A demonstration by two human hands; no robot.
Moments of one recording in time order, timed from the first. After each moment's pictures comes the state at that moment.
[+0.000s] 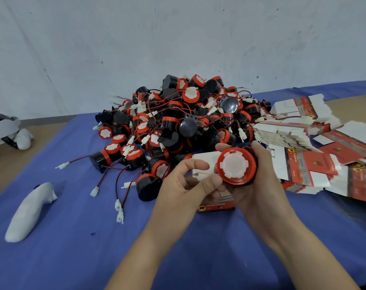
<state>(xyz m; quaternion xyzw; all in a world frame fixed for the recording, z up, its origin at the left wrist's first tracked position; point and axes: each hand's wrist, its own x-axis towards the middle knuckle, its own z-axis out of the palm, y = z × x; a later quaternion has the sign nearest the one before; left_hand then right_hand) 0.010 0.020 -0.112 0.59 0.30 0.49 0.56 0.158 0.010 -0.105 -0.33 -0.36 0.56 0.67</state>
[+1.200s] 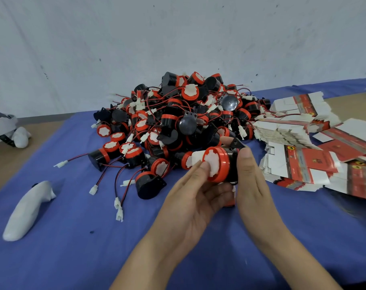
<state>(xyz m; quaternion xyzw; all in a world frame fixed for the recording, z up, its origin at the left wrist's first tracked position) 0.026 0.011 -0.114 0.39 0.24 0.48 0.75 0.145 -0.004 -0.126 -0.38 -0.53 0.36 0.67</state>
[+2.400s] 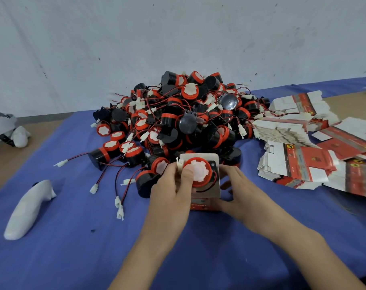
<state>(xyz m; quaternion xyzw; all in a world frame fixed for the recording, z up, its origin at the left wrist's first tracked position) 0.000 0.023 -0.131 0.65 0.47 0.48 0.35 0.187 0.023 -0.163 -0.58 -0.71 0.22 0.32</state>
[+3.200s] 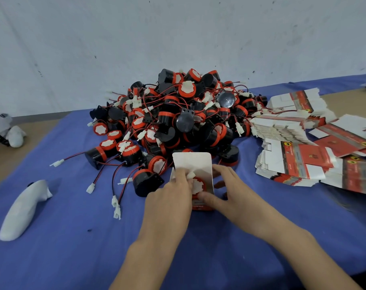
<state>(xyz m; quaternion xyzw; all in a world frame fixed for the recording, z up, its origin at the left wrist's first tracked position) 0.003 0.036 -0.148 0.78 0.58 0.20 -0.10 0.173 0.015 -0.156 -0.56 -0.69 0.29 0.35</state>
